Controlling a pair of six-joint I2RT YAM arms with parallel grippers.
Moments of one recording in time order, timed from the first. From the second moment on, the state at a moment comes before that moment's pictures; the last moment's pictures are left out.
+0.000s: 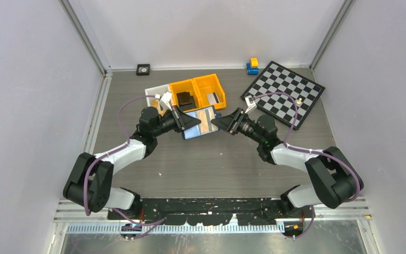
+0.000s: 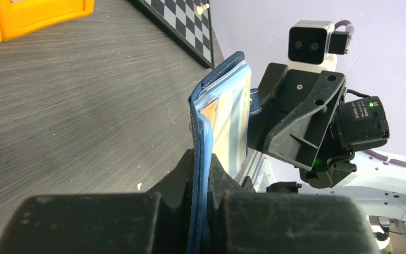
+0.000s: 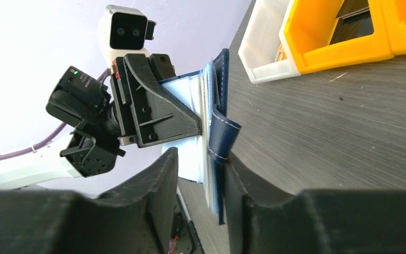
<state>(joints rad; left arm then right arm) -0.40 1.37 0.62 0.61 0.58 -0.90 0.51 1.41 0.50 0.95 -0.46 1.02</state>
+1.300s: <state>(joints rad) -0.37 1.37 0.61 0.53 0.57 -0.90 0.52 1.20 0.50 0.65 -0.30 0.90</state>
